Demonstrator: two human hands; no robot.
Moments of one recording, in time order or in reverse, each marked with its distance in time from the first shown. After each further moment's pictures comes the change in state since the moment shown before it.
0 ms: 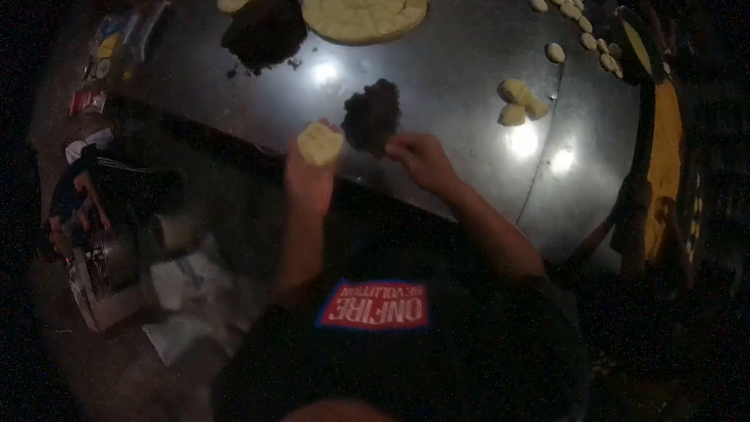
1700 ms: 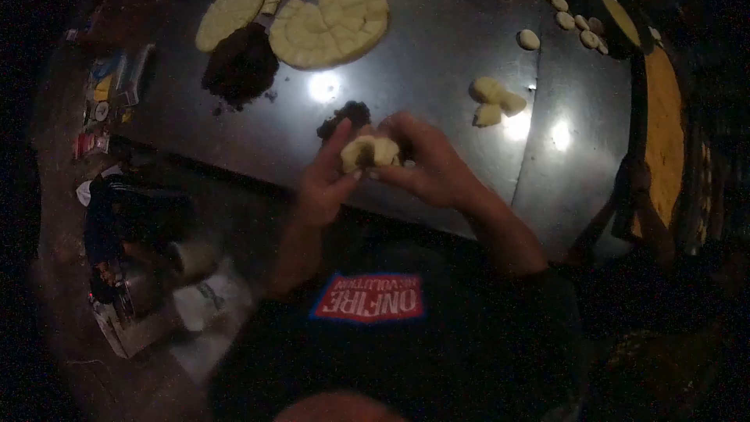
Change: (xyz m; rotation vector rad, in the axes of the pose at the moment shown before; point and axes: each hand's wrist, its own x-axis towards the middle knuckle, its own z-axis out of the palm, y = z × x) left_hand 0.007 -0.019 0.108 0.637 -0.711 -0.111; right_hand -0.035 -0.091 -0.089 0.173 -0.106 -0.173
